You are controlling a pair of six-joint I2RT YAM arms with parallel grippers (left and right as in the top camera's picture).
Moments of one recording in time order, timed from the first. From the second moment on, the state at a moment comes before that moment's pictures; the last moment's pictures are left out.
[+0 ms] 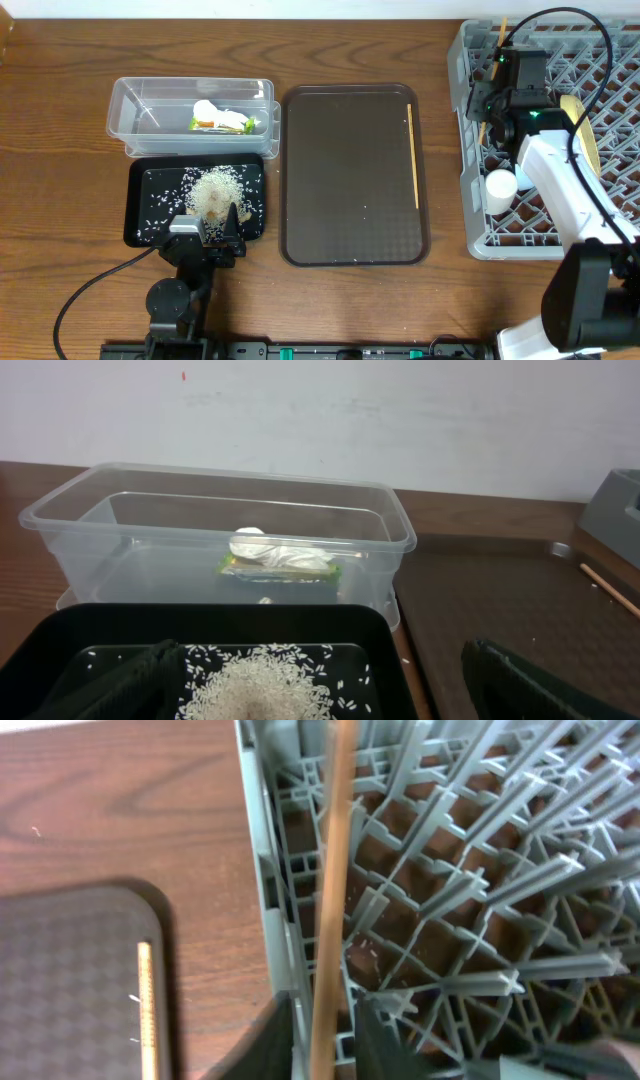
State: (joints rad) left arm -0.05 0.01 0.03 -0.14 0.02 -0.11; right arm 0.05 1.71 1.27 -0.37 0.15 0.18
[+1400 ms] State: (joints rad) left arm -0.05 0.01 0.03 -0.14 0.02 -0.11; right arm 0.21 1.70 1.26 -0.40 0.27 0.39
